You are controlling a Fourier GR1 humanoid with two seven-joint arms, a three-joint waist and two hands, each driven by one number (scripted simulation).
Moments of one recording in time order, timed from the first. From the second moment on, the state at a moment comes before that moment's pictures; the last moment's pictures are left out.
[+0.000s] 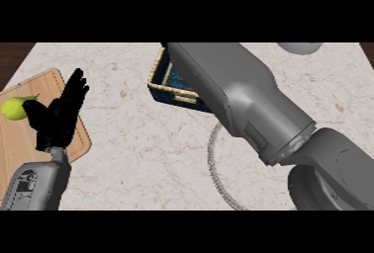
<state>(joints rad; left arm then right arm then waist) -0.27 0.19 0.10 -1.44 -0.03 0.06 0.15 -1.69 0.00 0.97 -0.17 0.20 -0.48 0.41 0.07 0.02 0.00</state>
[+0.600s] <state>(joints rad) -0.26 0.21 0.10 -1.46 -0.03 0.04 0.16 -1.70 0.00 0.94 -0.08 0.20 -0.24 0.42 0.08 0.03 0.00</state>
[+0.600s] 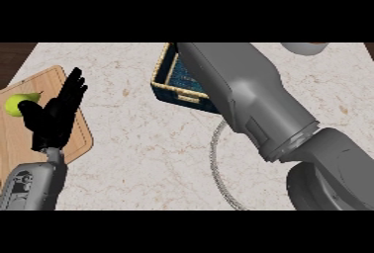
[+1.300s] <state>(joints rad) -0.28 0.19 0.09 -1.45 -0.04 0.06 0.17 -1.64 0.00 0.94 -0.04 0.25 -0.25 0.39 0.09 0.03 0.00</state>
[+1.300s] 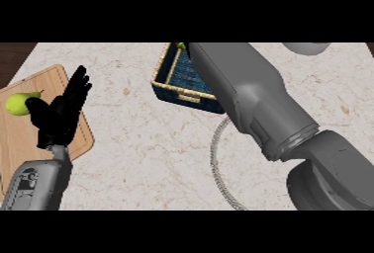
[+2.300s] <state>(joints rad) -0.29 0.19 0.09 -1.45 -0.04 0.05 0.18 -1.57 0.00 0.91 -0.02 0.28 -0.17 0.36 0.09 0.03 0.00</state>
